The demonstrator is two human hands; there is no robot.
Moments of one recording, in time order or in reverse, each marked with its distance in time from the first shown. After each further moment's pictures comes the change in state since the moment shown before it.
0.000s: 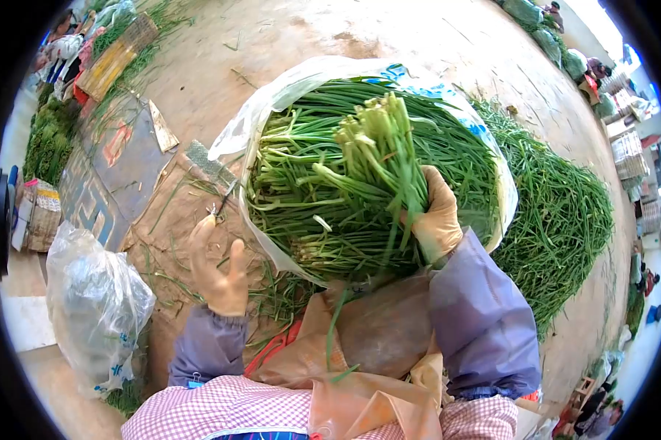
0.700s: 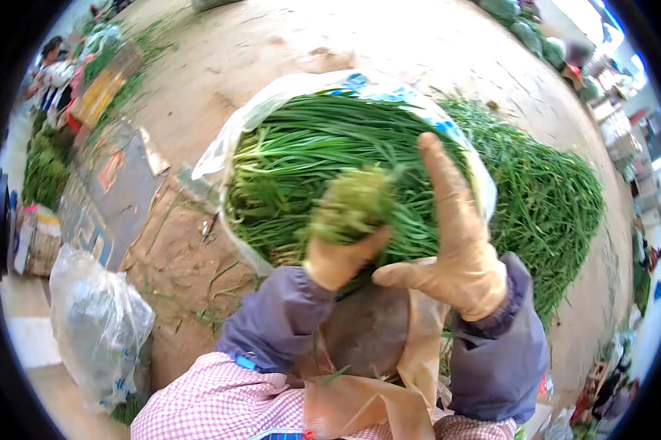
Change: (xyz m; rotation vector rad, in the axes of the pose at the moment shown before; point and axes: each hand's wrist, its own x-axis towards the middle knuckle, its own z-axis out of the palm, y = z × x) left_hand 0.016 0.124 0.143 -0.821 -0.450 0.044; right_hand -0.047 -0.142 -0.041 -0.652 -0.188 -0.298
